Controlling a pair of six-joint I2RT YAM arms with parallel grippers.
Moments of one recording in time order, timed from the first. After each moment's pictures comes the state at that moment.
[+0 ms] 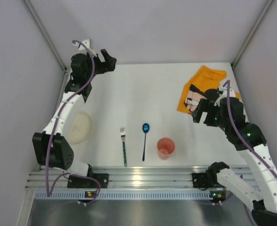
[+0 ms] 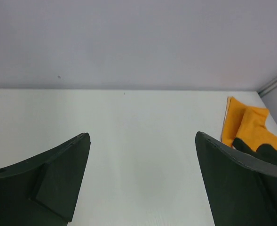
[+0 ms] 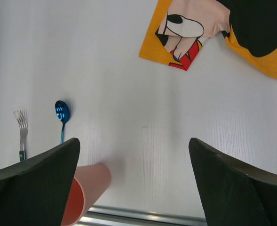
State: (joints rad) left arm -0.14 1.47 1.39 0.06 0.12 -0.33; right arm 0.35 0.77 1.04 -0.86 0.13 0.40
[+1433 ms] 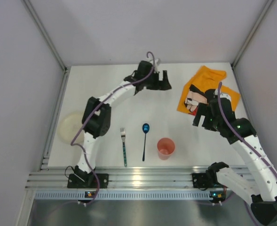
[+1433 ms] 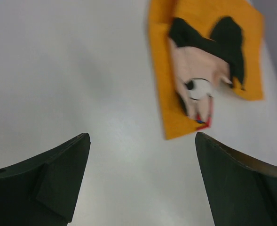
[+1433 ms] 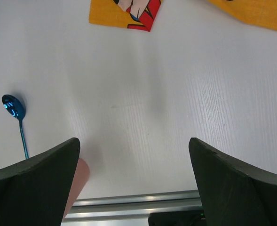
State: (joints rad) left arm -0.54 2.14 1.84 -0.25 0.21 -0.39; right arm 0.35 0.86 0.98 -0.95 0.24 0.50
